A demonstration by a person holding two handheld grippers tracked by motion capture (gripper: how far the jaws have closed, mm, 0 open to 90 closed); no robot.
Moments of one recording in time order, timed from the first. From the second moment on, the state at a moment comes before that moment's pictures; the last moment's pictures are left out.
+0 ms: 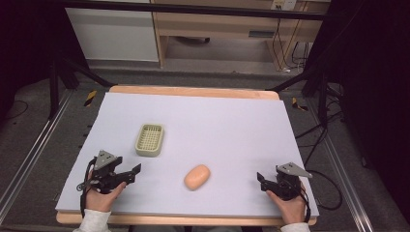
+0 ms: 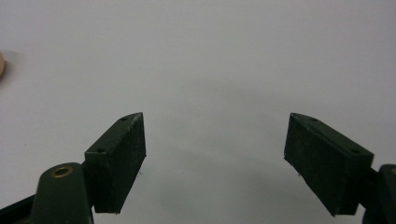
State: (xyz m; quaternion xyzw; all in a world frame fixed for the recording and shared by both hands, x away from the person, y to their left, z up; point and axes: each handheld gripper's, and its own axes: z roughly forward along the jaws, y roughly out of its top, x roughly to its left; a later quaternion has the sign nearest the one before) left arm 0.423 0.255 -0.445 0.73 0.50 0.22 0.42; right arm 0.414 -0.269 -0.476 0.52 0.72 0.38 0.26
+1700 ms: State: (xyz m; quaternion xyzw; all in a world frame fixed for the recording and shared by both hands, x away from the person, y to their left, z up) left arm 0.440 0.181 -0.401 0.78 0.40 0.22 0.43; right arm 0.416 -0.264 -0.474 0.51 0.72 0.39 0.27
